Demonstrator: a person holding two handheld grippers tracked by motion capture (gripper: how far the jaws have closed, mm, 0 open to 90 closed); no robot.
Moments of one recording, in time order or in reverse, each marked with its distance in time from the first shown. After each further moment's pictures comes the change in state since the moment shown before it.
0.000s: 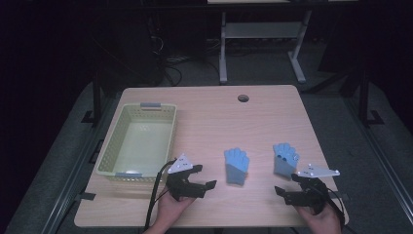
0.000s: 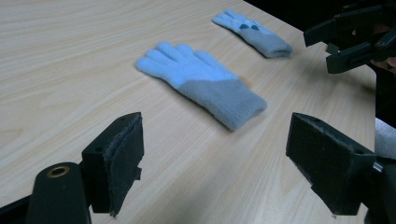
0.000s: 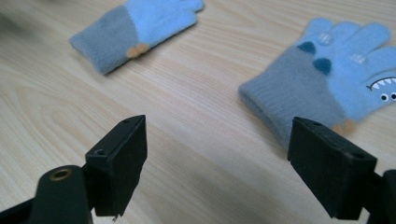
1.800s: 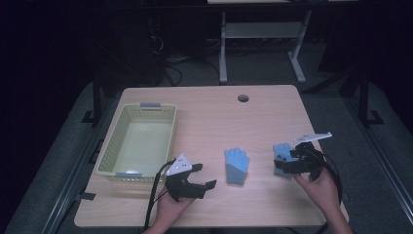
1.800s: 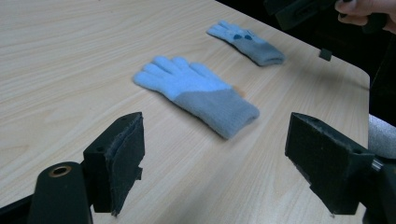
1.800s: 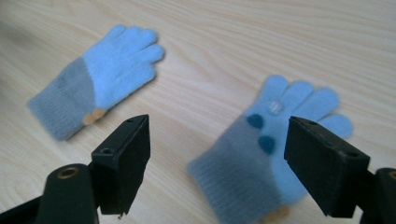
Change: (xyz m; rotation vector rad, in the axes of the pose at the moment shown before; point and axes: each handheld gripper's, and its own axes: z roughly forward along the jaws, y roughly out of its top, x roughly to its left) left arm -0.005 0.003 -0.007 -0.027 -0.003 0.035; right arm -0.037 0.076 0.015 0.111 -0.012 0.032
